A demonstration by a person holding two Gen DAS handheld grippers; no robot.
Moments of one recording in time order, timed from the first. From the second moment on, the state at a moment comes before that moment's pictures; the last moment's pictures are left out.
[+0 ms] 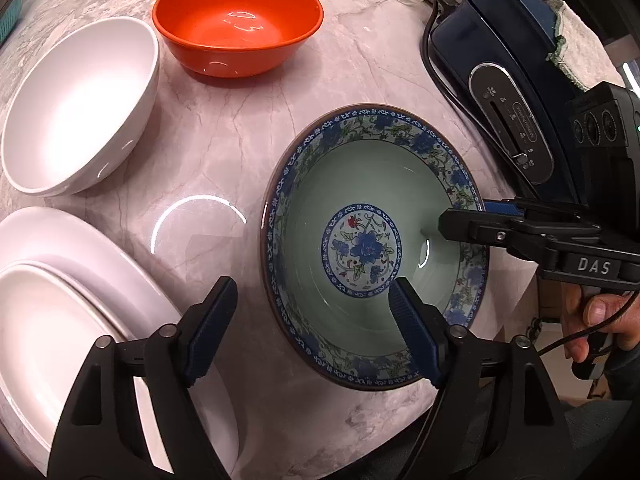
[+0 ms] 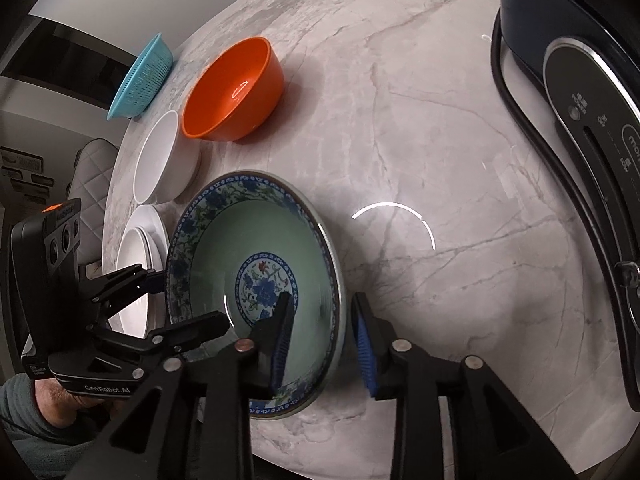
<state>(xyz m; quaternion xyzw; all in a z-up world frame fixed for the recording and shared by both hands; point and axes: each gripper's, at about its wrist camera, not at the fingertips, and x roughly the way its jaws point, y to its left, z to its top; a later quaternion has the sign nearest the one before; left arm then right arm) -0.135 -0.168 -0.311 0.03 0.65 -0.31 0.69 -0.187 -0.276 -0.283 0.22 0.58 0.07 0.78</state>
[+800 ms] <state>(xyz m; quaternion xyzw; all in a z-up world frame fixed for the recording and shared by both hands) 0.021 0.018 -0.241 -0.02 0.62 -0.22 0.75 -0.075 -0.190 -0.201 0.29 0.52 0.12 0.79</state>
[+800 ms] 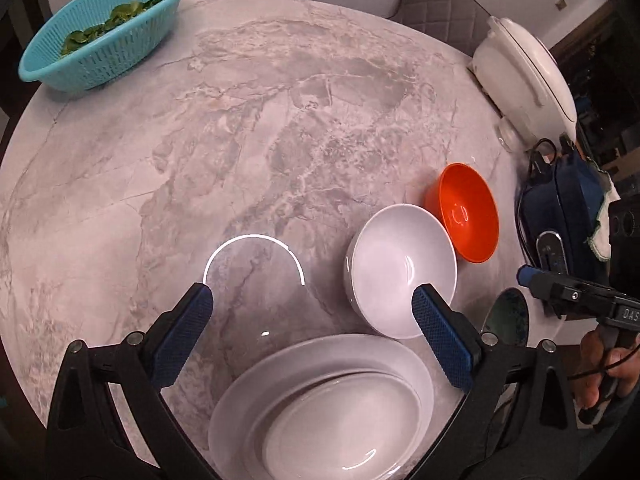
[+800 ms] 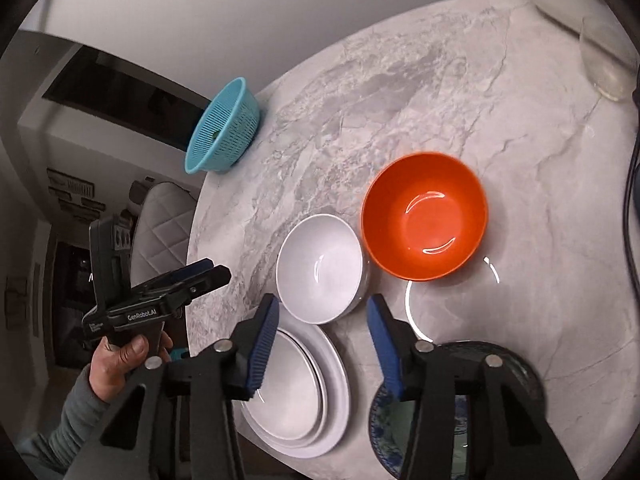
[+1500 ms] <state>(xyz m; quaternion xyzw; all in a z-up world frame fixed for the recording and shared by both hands) 0.049 -0.025 -0.320 0.06 0.66 -0.29 0.69 -0.034 -0.158 -0.275 0.31 0.59 0.00 0.75</state>
